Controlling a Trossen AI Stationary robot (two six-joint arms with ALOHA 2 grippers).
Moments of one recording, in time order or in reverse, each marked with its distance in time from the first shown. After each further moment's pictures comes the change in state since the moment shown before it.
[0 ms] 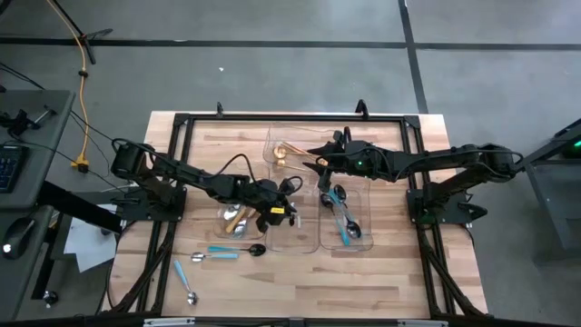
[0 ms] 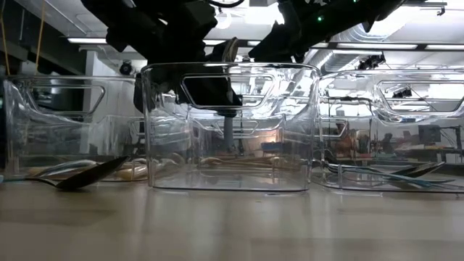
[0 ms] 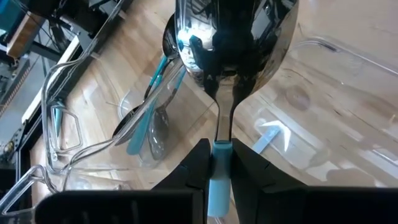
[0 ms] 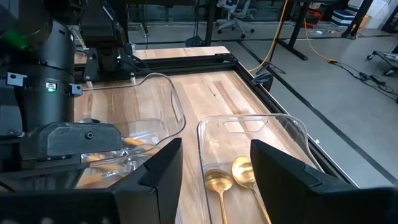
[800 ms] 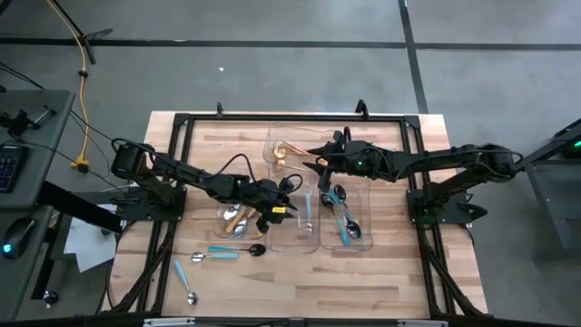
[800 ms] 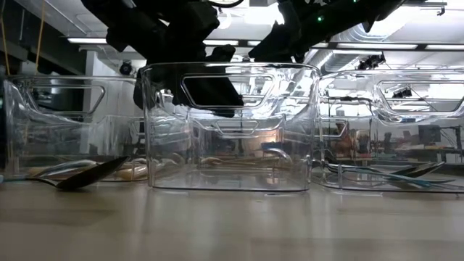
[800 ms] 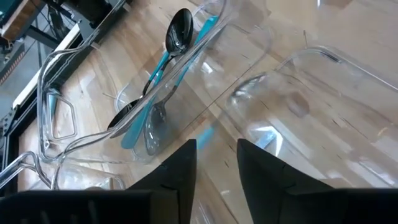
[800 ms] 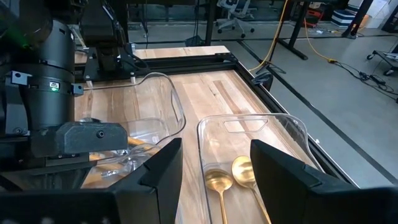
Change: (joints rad) left arm 0.000 -0.001 0.000 -0.002 0.000 -0.086; right arm 0.000 0.000 0.000 -0.001 0.000 0.000
